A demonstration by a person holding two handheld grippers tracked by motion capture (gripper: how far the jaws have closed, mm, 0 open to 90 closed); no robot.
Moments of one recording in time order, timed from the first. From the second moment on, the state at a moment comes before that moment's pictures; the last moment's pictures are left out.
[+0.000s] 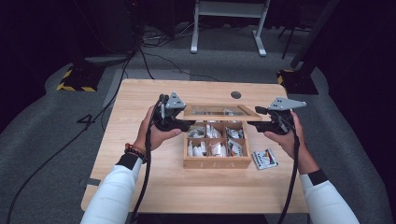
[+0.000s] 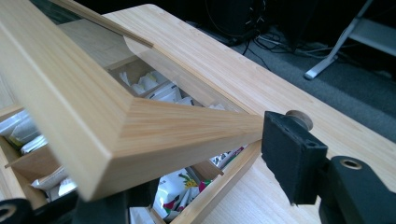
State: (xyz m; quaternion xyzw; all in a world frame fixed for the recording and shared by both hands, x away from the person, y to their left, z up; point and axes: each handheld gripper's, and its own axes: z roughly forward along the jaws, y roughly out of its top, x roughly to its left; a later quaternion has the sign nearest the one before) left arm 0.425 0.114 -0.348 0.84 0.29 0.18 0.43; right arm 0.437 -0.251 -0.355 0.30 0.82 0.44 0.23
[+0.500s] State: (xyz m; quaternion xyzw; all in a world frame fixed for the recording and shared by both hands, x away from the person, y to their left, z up) left arm 0.411 0.113 -0.356 0.84 0.27 0.19 0.42; right arm 0.418 -0.252 -0.359 0.27 0.82 0.44 0.24
